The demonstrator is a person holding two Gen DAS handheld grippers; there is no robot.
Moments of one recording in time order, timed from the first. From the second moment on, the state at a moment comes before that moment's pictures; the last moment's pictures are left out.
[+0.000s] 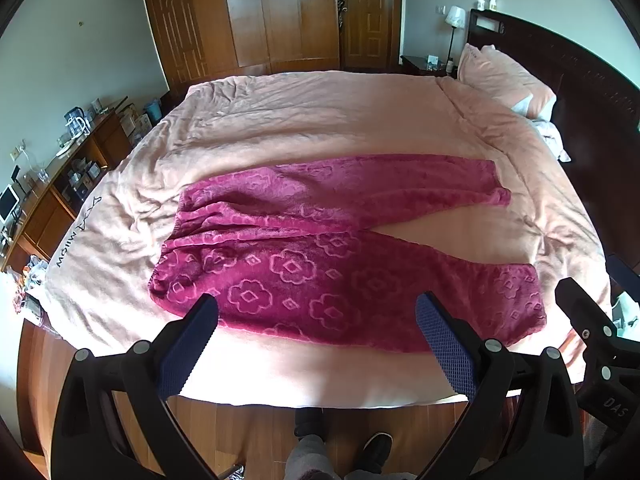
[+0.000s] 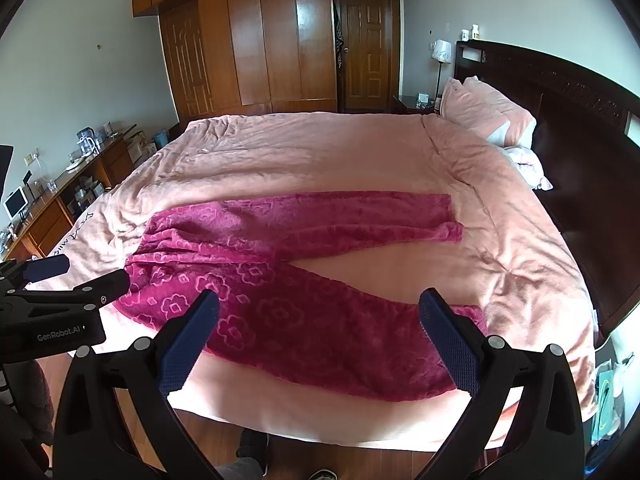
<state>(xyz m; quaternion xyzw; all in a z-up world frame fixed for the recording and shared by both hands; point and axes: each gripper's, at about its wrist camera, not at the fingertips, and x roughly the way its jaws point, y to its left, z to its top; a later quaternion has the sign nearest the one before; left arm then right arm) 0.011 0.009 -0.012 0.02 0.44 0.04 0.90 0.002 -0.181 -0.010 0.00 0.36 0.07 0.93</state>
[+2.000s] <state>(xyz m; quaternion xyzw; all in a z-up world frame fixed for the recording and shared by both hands) 0.117 0.058 -0.077 0.02 0.49 0.08 0.87 0.084 -0.189 -0.061 0.02 0.43 0.03 0.90</state>
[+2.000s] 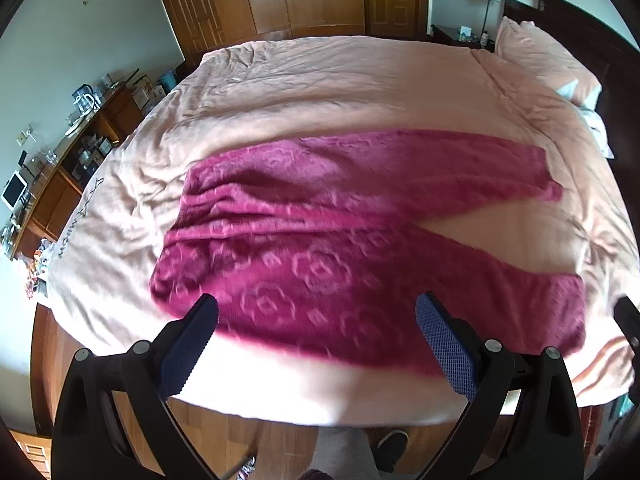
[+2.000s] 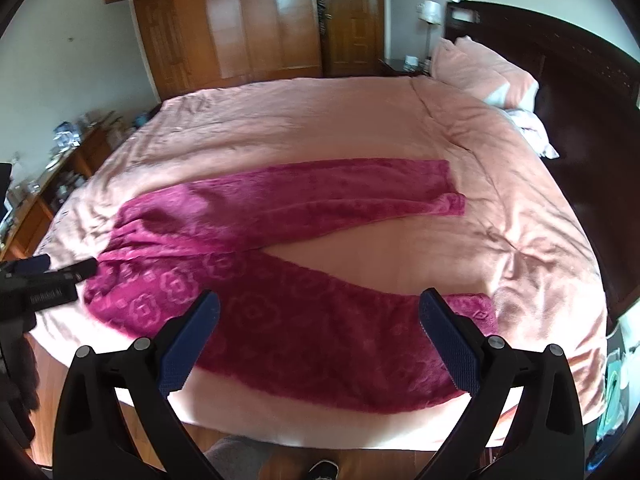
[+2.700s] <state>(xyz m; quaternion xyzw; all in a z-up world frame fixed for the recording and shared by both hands) 0.371 0.357 -0.223 -0.09 0.54 0.23 0.80 0.285 -0.119 -0.151 -0.01 0.54 0.00 0.84</state>
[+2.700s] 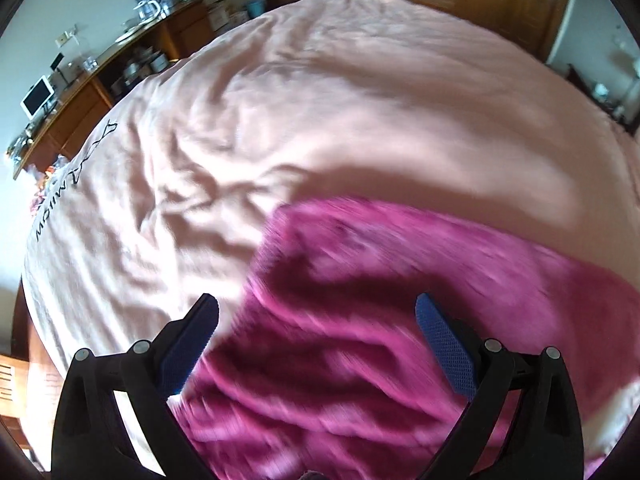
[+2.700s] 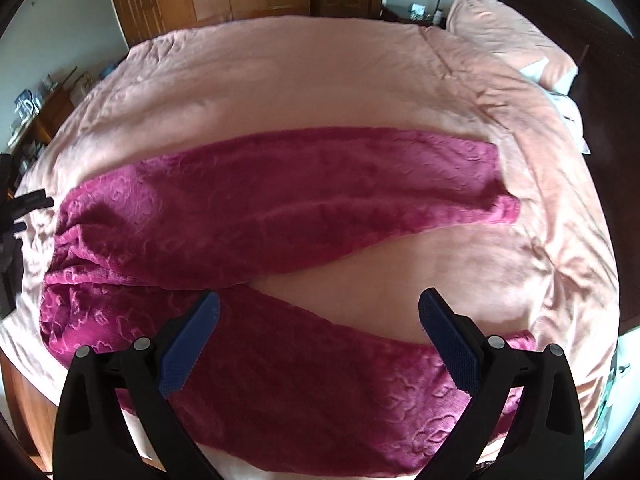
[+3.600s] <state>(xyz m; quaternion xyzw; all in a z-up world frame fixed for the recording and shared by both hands) 0.446 0.449 -0.268 -0.17 0.55 0.19 0.79 0.360 -0.214 -0.206 -0.04 0.55 -0.12 0.82</state>
